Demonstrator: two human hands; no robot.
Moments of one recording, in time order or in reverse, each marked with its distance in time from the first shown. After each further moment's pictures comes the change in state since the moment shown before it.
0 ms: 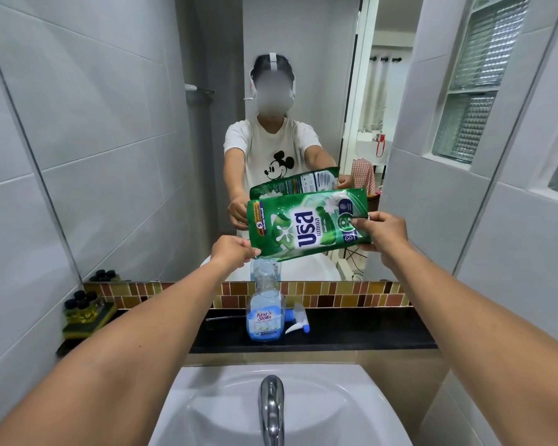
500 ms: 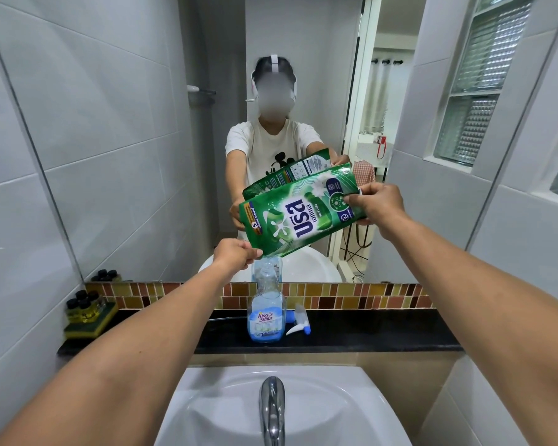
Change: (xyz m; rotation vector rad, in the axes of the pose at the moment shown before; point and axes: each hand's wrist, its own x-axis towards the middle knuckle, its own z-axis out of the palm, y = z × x) left_hand -0.005 -0.004 -0.001 -0.092 -0.013 -0.003; right_hand 0.004 -0.057 0.012 -0.169 -0.058 -0.176
